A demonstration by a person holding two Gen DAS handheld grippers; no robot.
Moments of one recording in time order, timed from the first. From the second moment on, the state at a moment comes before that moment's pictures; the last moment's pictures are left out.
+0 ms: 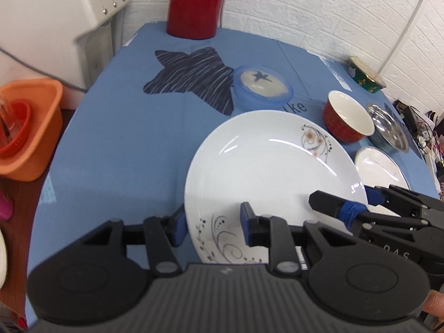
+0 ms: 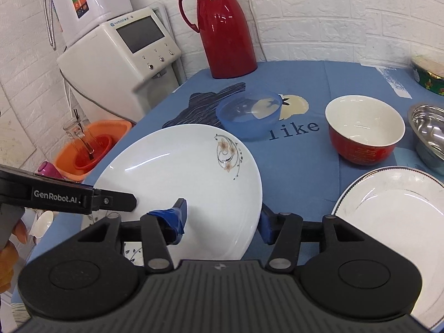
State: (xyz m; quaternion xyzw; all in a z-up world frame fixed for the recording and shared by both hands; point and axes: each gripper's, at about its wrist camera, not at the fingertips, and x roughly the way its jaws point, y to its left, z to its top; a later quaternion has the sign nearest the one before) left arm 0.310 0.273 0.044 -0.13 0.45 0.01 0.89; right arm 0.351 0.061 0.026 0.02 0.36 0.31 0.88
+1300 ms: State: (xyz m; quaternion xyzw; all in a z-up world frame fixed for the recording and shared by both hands) left arm 0.151 0.267 0.047 -0.10 0.39 0.02 0.91; right arm 0.239 0.054 -0.005 0.02 0.38 0.33 0.86
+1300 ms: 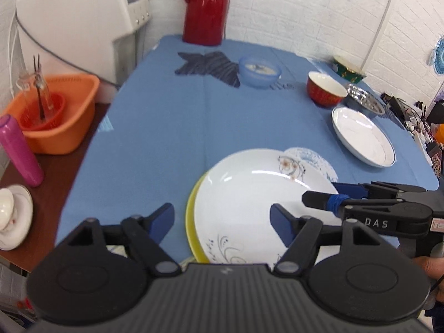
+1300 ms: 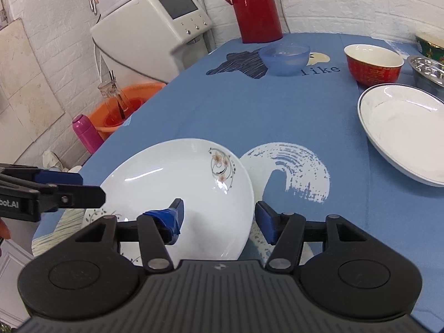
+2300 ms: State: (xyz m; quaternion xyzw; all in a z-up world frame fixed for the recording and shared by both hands) left arm 0.327 0.146 0.043 -0.11 0.44 -0.09 0.89; right arm 0.319 -0.147 0.012 0.09 0.35 0.16 0.92
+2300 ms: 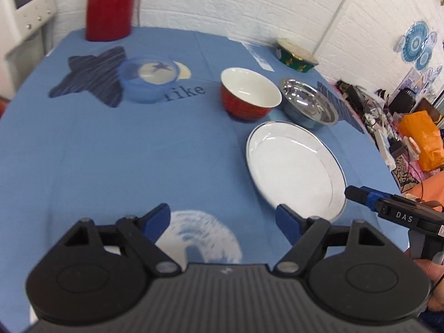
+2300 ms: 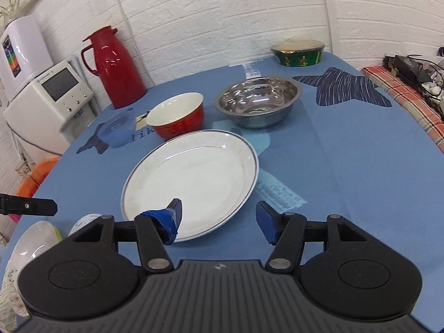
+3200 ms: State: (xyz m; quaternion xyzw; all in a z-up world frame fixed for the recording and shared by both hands) left arm 0.421 0.084 -0.004 -0.09 0.49 -0.09 0.86; right arm 0.386 -0.115 -0.017 -0.02 0.38 0.17 0.91
